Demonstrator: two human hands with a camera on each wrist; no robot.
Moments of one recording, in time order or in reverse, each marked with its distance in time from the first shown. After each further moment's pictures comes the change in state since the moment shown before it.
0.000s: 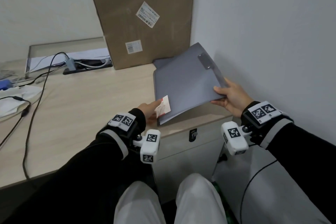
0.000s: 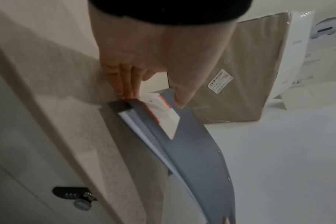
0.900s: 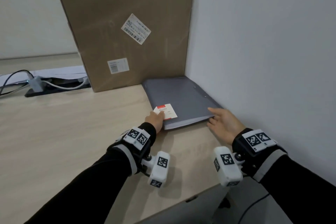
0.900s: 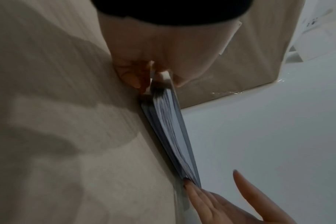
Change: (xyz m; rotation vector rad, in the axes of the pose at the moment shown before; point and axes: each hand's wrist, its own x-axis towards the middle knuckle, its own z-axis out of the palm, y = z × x) left_hand 0.146 0.070 0.061 0.386 0.037 0.157; right_hand 0.150 0.027 -0.009 0.314 0.186 0.281
